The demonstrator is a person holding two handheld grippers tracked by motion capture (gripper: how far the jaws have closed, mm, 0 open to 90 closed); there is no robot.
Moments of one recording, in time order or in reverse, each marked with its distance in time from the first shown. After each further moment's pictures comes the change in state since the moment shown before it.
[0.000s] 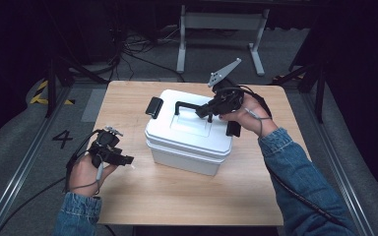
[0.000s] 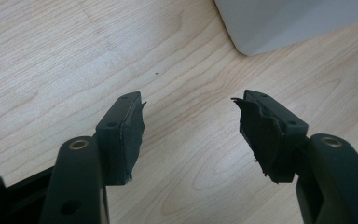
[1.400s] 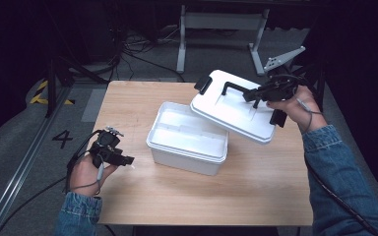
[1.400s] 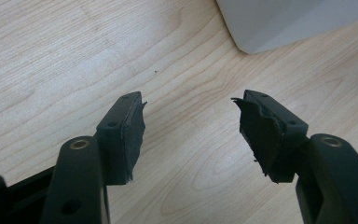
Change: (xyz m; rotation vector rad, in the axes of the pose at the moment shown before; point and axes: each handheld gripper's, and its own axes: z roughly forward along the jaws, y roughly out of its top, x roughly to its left) left arm -0.001 0.000 0.003 0.012 -0.001 -0.007; right arm -0.037 -0.065 -0.108 -0.055 -0.209 0.145
